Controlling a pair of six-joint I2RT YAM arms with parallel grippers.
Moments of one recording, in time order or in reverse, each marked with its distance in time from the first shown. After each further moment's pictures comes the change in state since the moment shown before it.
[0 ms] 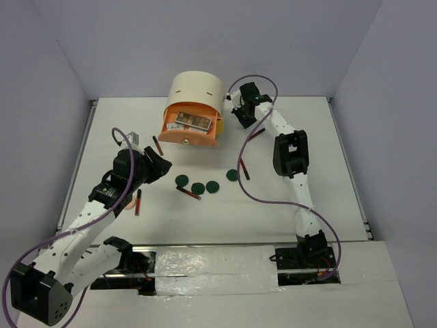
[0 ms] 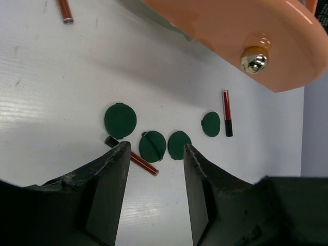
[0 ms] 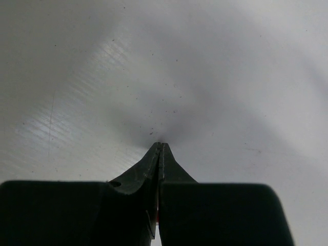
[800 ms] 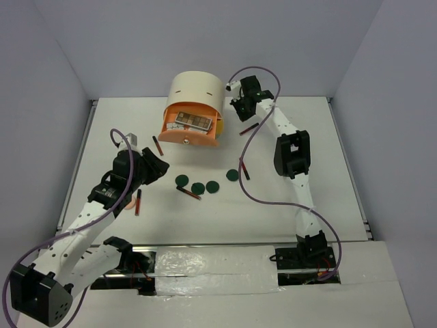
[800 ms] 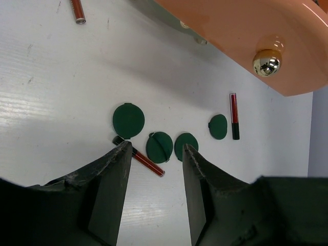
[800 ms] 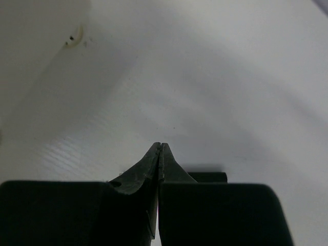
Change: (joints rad) left arm 0.002 -0.003 -0.002 -0.011 -0.026 0.000; right arm -0.003 -0.056 0.016 0.065 -0.058 0.074
